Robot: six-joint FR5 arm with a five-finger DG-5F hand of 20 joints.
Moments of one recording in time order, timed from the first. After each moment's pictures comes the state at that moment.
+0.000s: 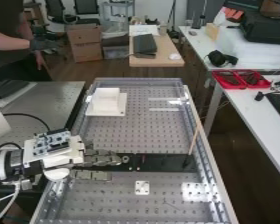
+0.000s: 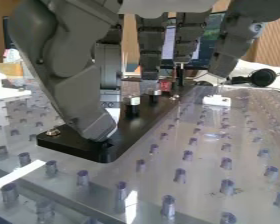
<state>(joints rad) 0.90 -2.13 -1.87 -2.60 -2.60 -1.07</state>
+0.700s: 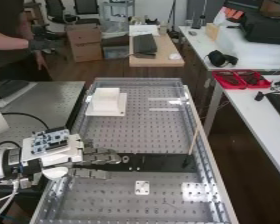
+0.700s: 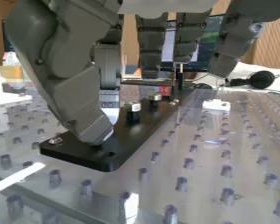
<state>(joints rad) 0.90 -2.12 -1.89 -2.58 -2.60 -1.05</state>
